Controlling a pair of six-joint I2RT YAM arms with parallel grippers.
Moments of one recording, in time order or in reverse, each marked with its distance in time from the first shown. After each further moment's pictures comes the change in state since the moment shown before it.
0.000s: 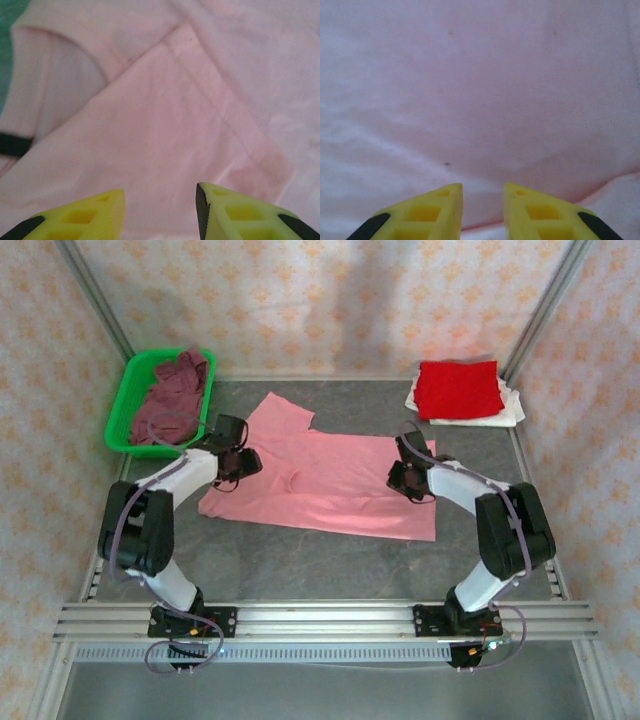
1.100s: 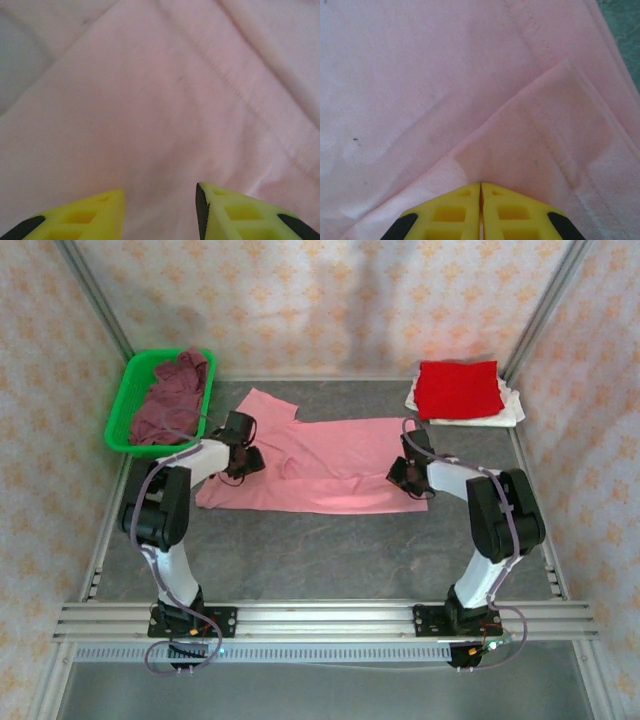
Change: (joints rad) left arm -0.006 0.138 0.080 0.003 -0.066 0.003; right arm -0.063 0.097 -0.008 0.153 -0.063 0.027
